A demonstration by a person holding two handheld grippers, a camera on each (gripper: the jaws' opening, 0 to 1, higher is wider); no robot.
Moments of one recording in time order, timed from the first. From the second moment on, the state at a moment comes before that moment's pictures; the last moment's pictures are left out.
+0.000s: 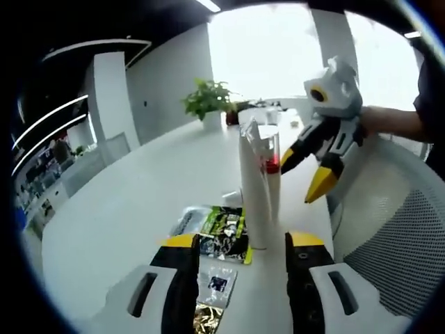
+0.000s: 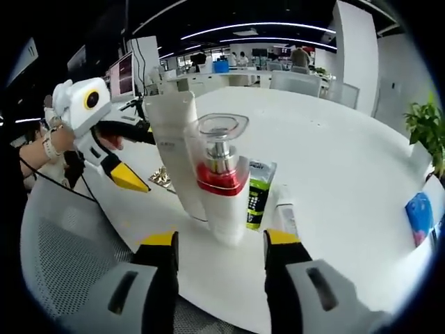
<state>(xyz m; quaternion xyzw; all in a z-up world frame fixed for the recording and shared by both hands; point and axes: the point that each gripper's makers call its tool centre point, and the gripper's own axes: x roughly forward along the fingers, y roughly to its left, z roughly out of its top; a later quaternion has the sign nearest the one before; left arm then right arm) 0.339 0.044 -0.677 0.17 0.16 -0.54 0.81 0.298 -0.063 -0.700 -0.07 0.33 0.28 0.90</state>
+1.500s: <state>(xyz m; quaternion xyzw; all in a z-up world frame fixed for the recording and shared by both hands) 0.293 0.130 -0.643 0.09 0.18 -0.40 0.89 0.248 -0.044 -0.661 -0.16 0.28 0.29 0.90</state>
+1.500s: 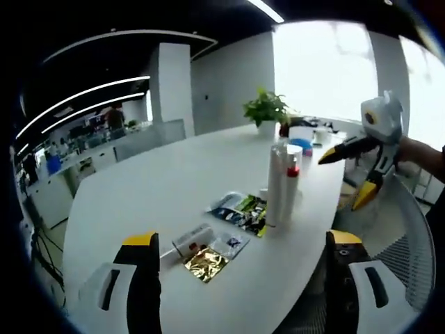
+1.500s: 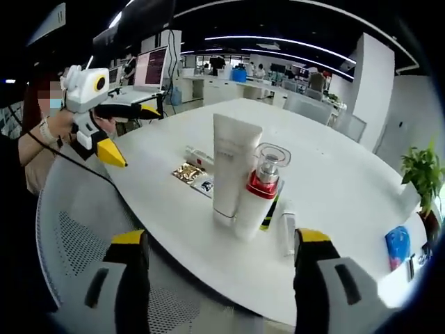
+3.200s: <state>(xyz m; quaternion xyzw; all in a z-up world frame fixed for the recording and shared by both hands) 0.411 0.167 -0.724 0.27 0.29 -0.42 0.82 0.285 -0.071 -0.656 -0.14 0.29 0.30 0.90</state>
